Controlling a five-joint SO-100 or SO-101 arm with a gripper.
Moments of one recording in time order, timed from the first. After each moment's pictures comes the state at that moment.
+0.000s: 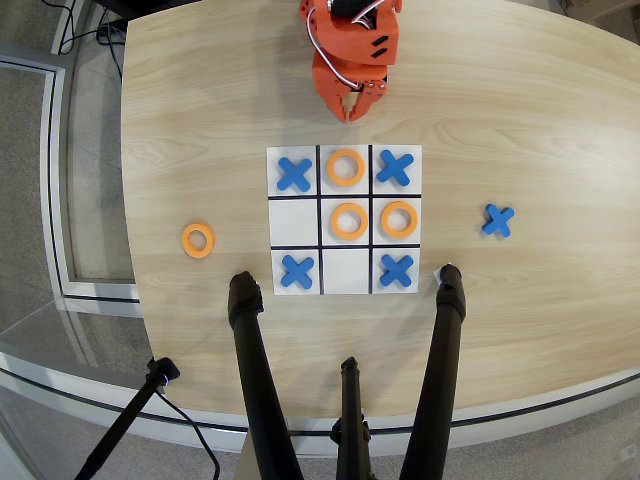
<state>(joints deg) -2.2 192.2 180.3 74.6 -84.1</state>
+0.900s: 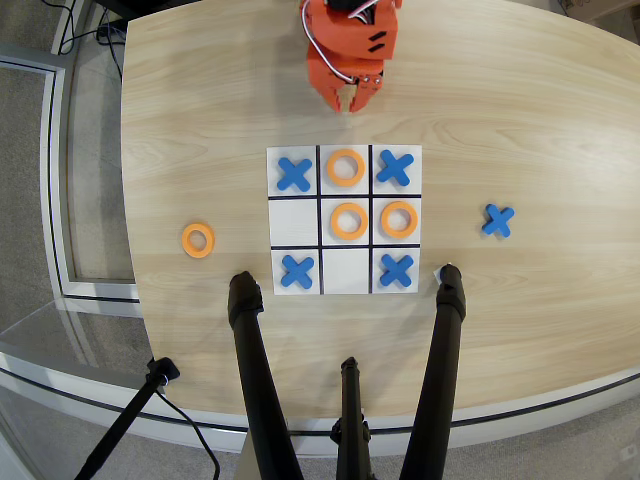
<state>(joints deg) 1.5 179.3 164.4 82.1 -84.1</state>
